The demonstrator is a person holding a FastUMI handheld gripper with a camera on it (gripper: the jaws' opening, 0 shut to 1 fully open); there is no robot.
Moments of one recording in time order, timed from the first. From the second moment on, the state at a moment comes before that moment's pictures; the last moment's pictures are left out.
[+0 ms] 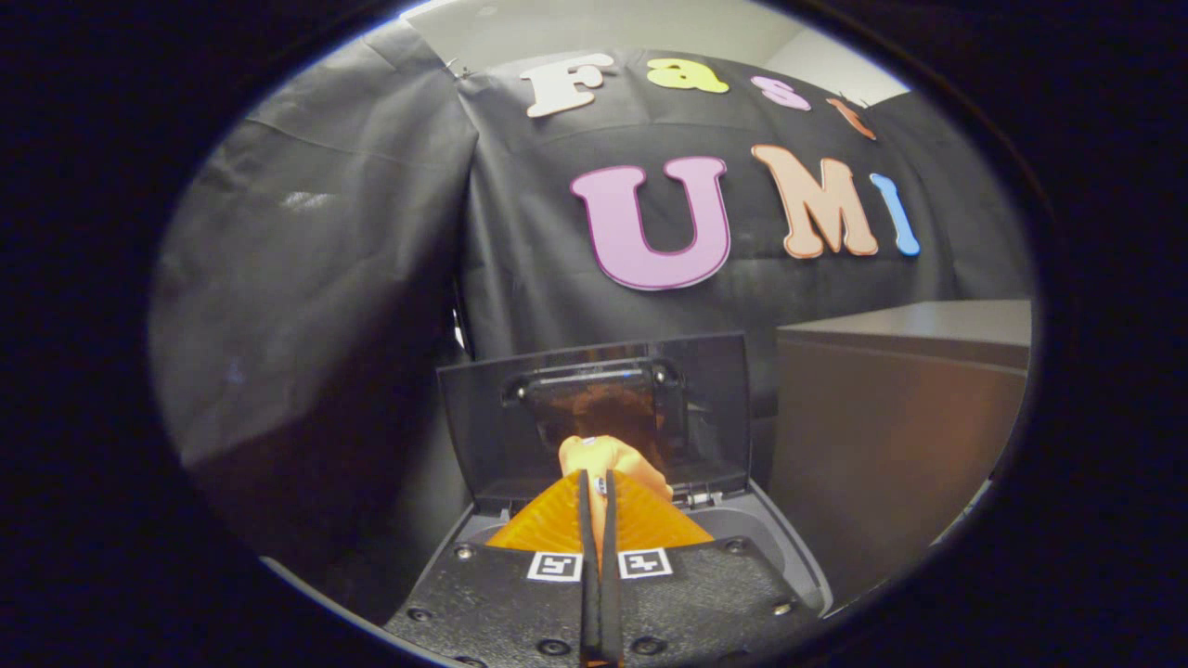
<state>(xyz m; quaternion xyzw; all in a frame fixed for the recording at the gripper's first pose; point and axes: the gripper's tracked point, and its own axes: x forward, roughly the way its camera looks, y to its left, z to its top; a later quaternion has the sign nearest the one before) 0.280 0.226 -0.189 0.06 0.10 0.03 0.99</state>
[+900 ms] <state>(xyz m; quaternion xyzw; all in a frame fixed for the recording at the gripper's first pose) 0.282 0.220 -0.277 0.02 0.16 0.00 0.99</state>
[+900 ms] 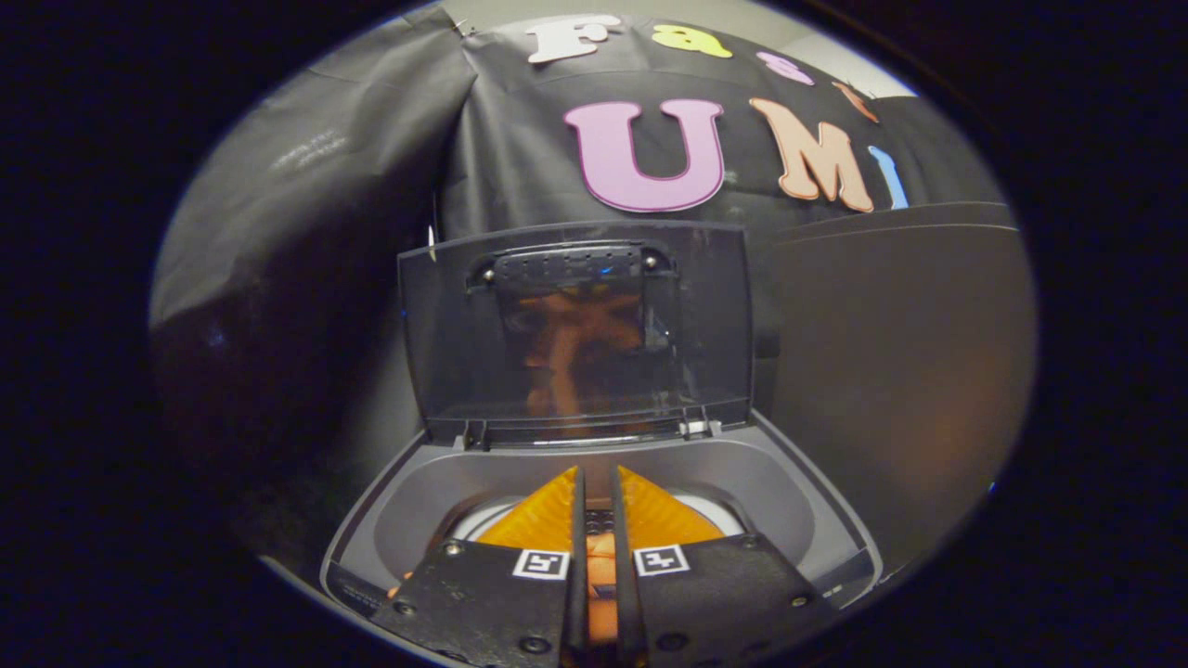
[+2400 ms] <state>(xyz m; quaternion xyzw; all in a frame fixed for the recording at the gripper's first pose) 0.363 0.208 0.060 -0.05 0.01 -0.01 1.00</state>
